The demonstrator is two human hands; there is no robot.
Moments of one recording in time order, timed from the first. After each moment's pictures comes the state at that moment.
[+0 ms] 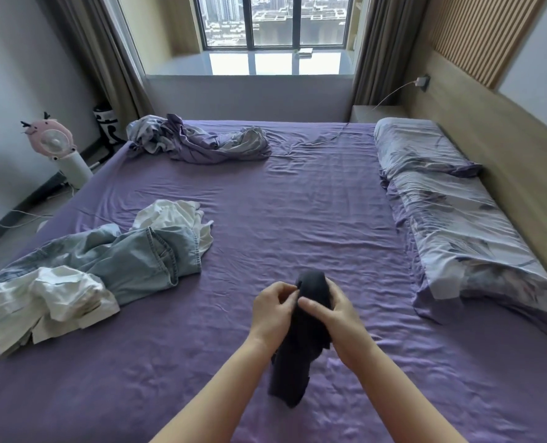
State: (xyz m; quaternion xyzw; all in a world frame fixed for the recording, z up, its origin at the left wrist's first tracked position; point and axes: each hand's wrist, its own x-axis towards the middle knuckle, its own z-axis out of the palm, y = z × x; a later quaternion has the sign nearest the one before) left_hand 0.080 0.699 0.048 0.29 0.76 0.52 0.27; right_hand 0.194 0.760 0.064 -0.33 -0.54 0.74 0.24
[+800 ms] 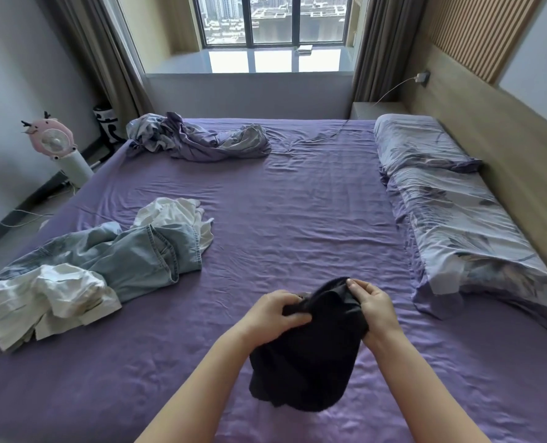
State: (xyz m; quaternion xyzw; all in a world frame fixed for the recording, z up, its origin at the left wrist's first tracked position) left_hand 0.065 0.681 0.061 0.50 0.71 0.32 0.38; right_hand 0.218 0.793 0.060 -0.47 -0.36 0.73 0.34
